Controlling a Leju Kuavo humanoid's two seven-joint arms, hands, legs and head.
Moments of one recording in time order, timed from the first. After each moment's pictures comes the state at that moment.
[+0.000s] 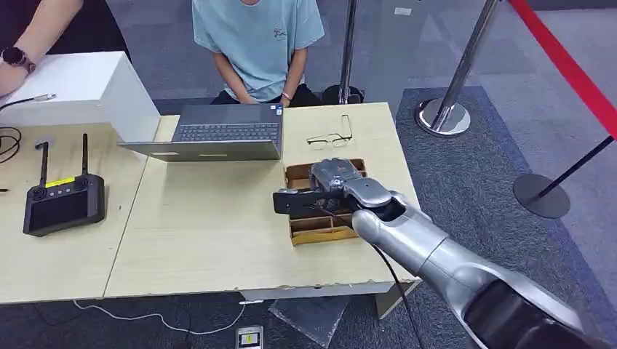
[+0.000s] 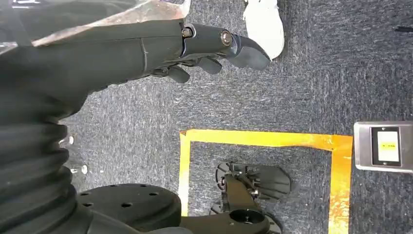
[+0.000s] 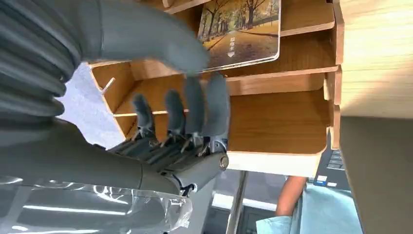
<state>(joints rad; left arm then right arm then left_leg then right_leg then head) -0.09 0.03 -0.77 -0.19 0.63 0.43 0.09 -0.85 -0.15 0.98 -1.03 0.69 0.06 0.43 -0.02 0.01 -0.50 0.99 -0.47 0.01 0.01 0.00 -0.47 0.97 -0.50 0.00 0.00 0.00</state>
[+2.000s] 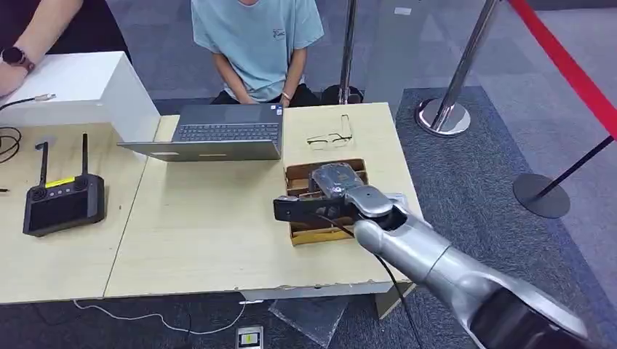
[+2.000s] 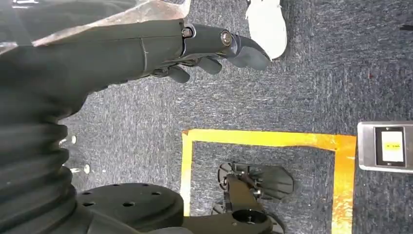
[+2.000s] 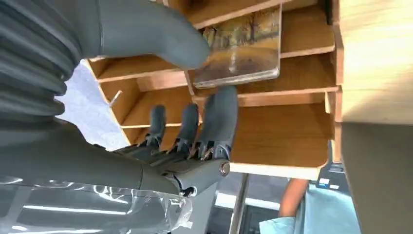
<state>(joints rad) -0.09 0.03 -0.79 -0.19 0.65 0.44 0.10 -0.80 -0.18 0.99 -1.12 0.69 0.04 0.48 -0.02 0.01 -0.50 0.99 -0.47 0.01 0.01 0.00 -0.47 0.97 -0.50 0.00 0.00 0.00</state>
